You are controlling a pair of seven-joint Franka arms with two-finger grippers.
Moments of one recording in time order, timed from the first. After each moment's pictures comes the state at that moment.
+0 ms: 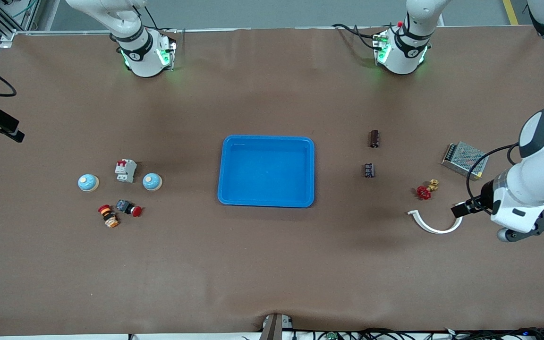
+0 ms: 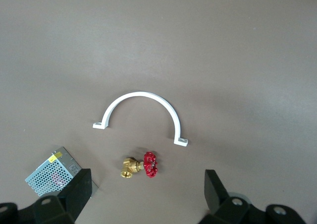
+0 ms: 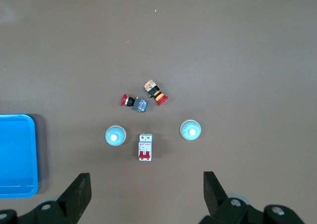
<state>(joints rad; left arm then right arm) 0.73 0.83 -1.23 -1.37 0.85 1.62 -0.79 0.02 -0.02 -0.13 -1.60 0.02 1.67 -0.04</state>
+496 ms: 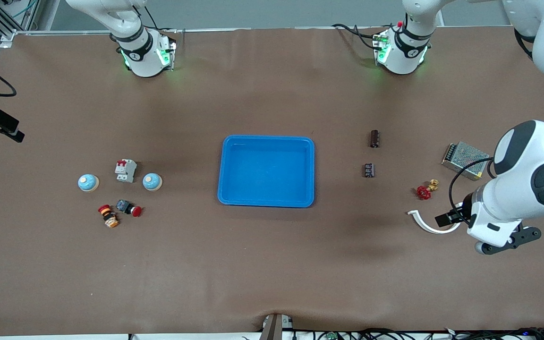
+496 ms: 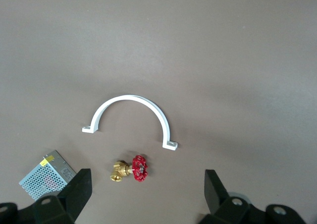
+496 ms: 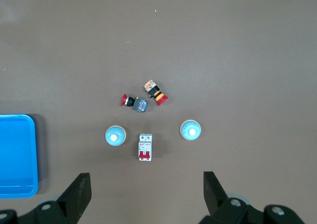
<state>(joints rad) 0.50 0.82 -0.99 -1.20 0.75 1.60 -0.71 0.02 -0.02 -0.13 -1.60 0.02 1.67 -0.04</state>
